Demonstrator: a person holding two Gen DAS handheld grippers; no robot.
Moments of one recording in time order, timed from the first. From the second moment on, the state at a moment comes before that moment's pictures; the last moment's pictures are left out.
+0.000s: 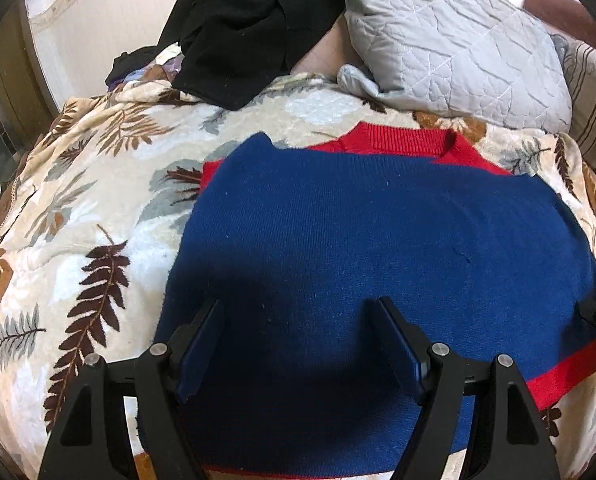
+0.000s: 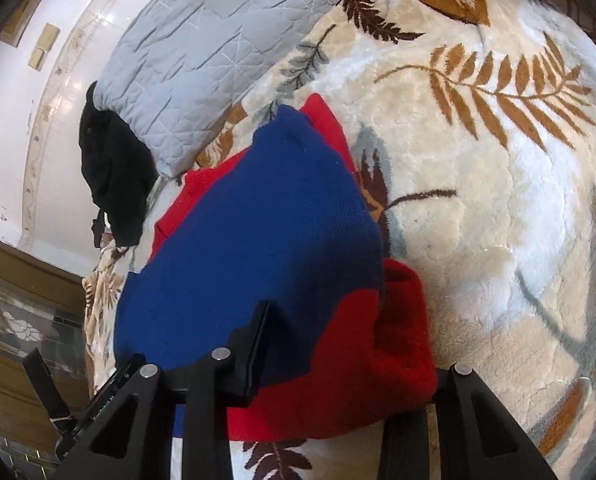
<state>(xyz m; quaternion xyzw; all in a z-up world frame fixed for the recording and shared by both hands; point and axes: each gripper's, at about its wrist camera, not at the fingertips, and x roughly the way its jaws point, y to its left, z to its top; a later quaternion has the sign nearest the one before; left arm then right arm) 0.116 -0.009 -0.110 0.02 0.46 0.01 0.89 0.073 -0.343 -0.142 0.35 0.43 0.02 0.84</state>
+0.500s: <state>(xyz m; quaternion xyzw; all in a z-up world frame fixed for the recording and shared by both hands) 0.099 0.006 -0.099 0.01 0.43 -0.02 0.90 0.087 -0.309 -0.094 0.23 0.41 0.01 0.88</state>
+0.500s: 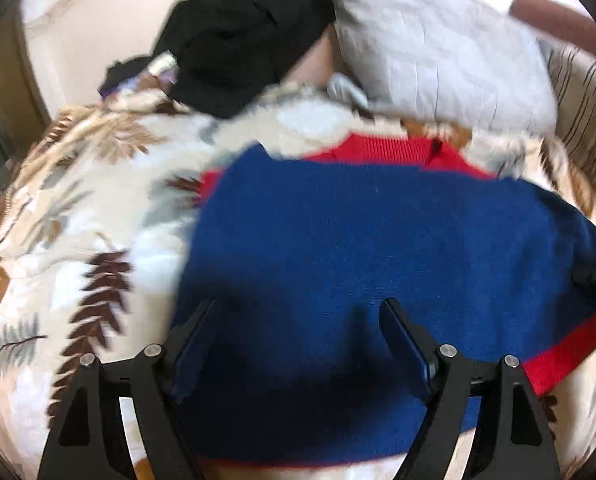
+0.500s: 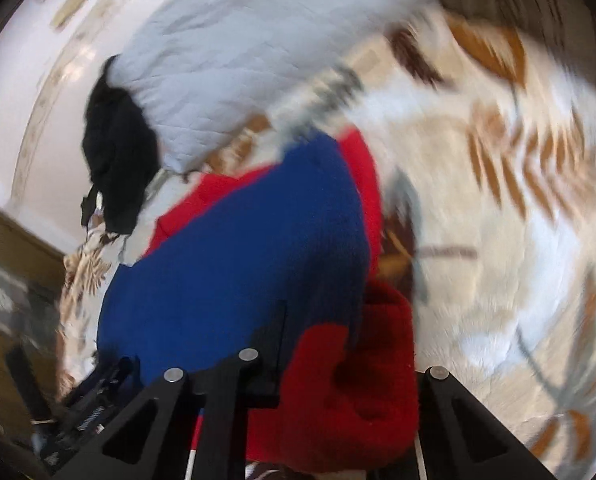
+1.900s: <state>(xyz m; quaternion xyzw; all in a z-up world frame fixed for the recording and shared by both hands) 0.180 0.101 -0.056 -0.24 0.39 -0.21 0.86 0.058 -0.033 -0.059 -0.03 0.32 0.25 0.91</state>
